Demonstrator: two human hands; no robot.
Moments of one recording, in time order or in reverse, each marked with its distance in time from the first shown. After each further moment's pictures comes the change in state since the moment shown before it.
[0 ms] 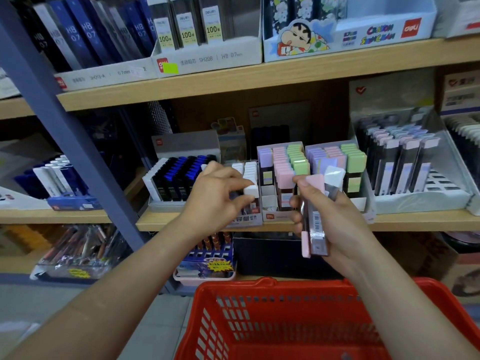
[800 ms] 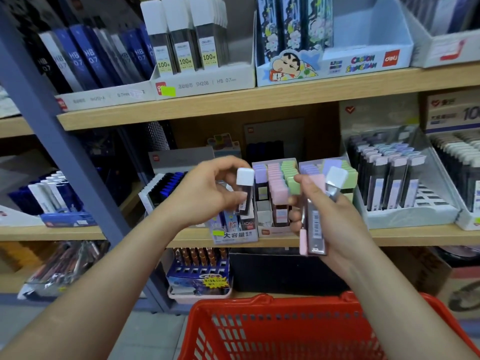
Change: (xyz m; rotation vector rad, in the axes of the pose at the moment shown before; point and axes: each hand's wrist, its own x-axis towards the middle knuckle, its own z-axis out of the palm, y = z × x) left_hand 0.029 0.024 -0.054 -0.596 -0.265 -0.288; right_hand 0.006 -0.018 0.003 0.030 0.043 -0.057
